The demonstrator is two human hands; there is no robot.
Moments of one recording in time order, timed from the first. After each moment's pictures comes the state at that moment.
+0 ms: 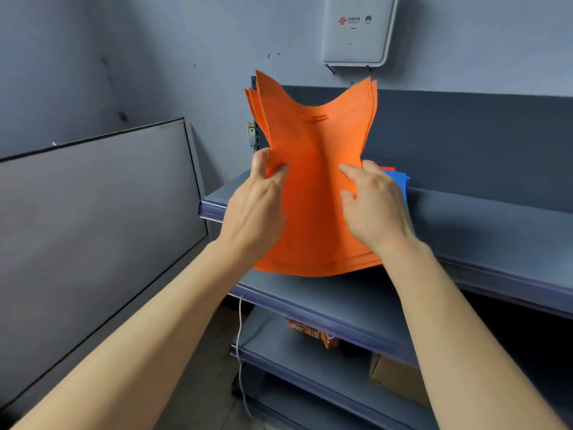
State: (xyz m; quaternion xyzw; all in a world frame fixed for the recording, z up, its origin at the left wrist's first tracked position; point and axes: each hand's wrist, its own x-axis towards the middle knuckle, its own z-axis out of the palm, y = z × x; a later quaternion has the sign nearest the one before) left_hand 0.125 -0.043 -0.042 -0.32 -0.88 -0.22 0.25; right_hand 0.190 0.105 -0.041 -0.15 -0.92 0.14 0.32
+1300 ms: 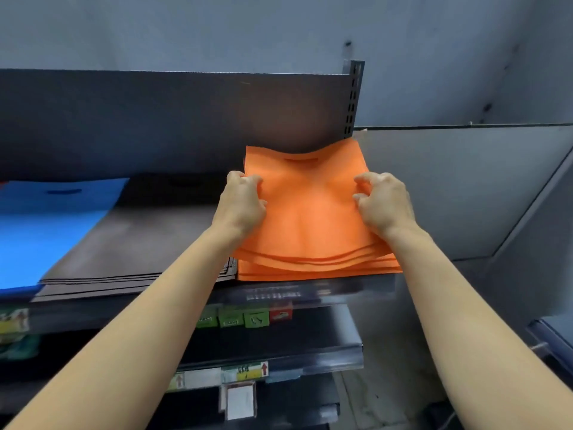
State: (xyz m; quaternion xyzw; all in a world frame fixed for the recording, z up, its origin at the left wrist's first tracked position) left_hand 0.227 -0.606 -0.075 0.24 -0.91 -0.23 0.23; right_hand 0.109 -0.429 -0.076 0.23 -0.92 0.28 0.12
